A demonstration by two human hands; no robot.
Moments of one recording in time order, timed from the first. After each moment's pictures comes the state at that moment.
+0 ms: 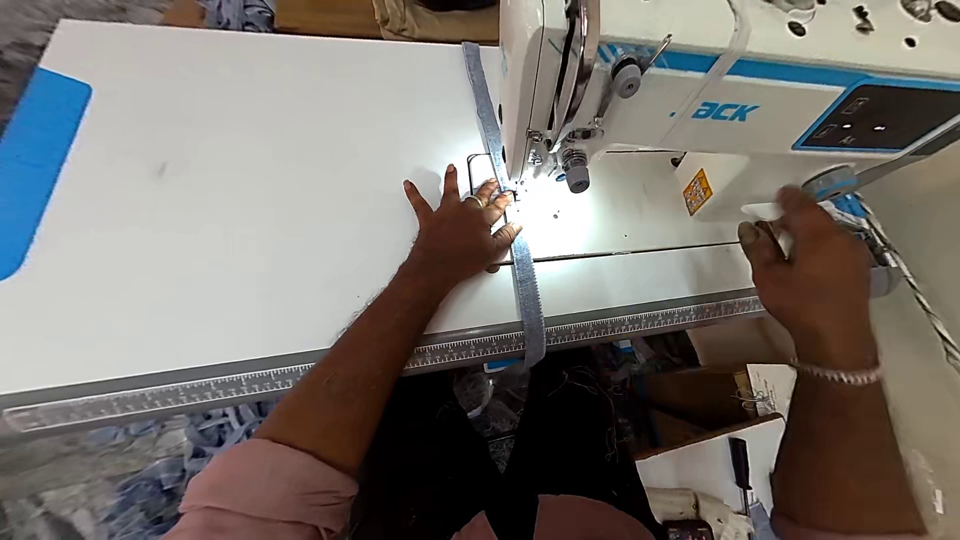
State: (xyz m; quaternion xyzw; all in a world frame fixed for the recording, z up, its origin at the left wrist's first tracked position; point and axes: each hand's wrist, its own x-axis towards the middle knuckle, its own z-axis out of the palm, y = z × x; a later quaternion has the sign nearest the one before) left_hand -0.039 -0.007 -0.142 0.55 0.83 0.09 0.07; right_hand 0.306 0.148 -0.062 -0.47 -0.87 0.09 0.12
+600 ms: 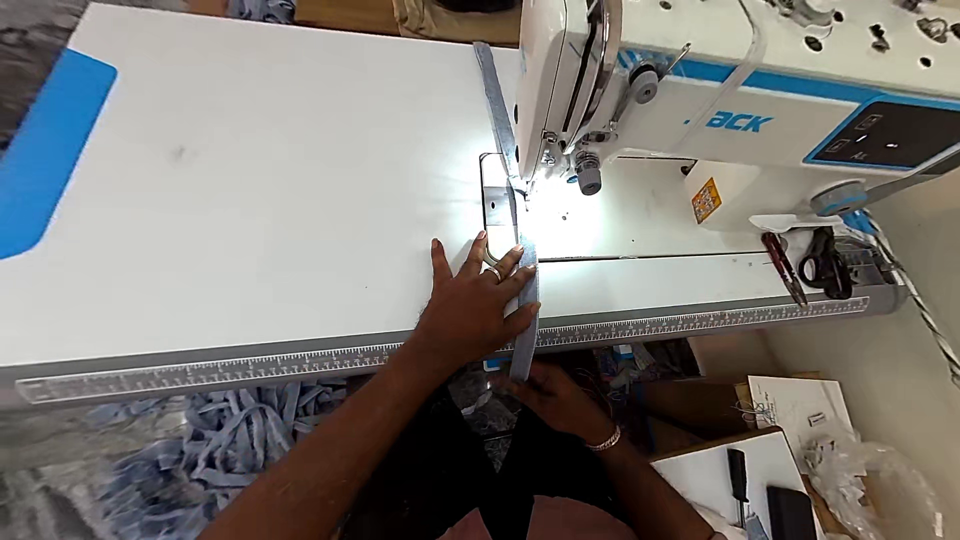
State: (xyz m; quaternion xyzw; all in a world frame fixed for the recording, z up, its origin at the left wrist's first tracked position) left_hand 0.024 -0.082 -0.158 0.62 0.77 0.13 0.03; right_hand 0.229 -0.028 -0.239 -0.14 -0.73 0.67 0.07
